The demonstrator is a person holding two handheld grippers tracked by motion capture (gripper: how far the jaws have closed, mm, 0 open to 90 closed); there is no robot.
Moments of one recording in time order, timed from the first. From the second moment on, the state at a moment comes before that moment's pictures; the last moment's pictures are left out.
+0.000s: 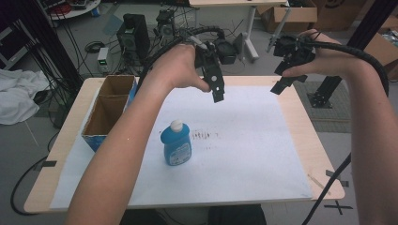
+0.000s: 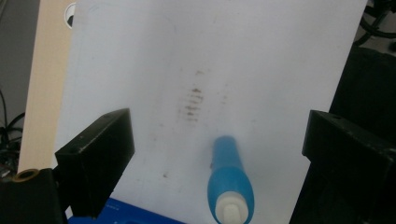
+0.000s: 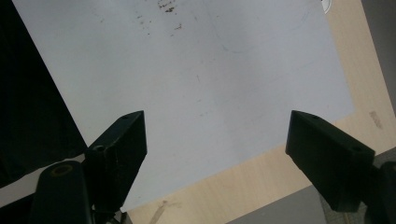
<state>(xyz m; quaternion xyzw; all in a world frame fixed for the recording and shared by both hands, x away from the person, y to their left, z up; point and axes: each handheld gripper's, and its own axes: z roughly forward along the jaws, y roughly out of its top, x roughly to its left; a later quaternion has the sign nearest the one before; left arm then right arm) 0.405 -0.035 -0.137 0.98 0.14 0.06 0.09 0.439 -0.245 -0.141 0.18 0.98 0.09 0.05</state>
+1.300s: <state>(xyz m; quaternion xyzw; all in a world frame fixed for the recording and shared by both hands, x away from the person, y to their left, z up) 0.406 -0.044 -0.135 0.98 0.15 0.07 0.08 0.442 -0.260 -0.151 0.18 0.98 0.10 0.05</state>
